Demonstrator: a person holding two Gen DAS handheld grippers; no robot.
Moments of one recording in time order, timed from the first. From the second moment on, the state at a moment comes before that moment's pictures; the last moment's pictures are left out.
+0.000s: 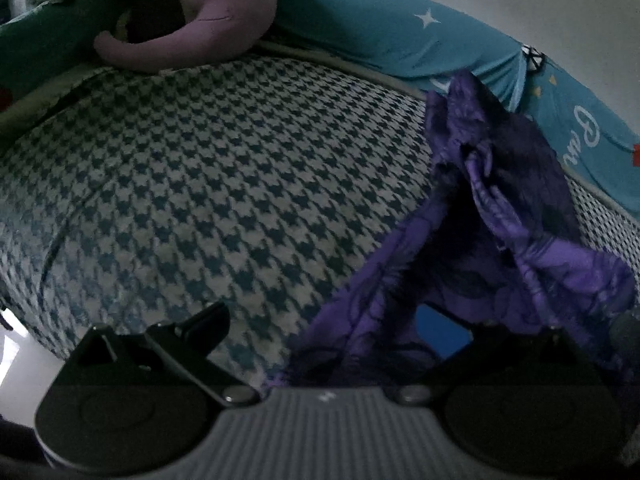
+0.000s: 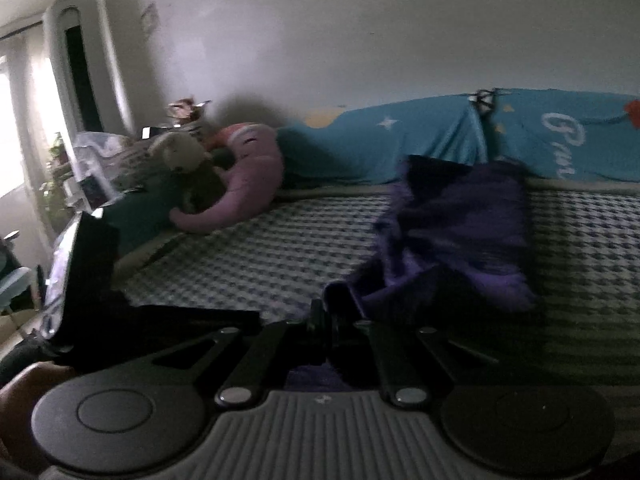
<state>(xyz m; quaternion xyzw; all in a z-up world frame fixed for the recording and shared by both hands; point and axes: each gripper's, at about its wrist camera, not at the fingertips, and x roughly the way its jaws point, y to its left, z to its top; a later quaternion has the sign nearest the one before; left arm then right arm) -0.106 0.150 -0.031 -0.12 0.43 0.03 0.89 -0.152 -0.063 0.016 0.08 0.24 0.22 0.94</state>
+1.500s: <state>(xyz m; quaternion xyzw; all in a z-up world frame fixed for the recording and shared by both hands) -0.121 0.203 -0.010 -0.17 0.38 0.08 0.91 -0.168 -0.003 -0.023 0.04 0.33 0.34 0.88</state>
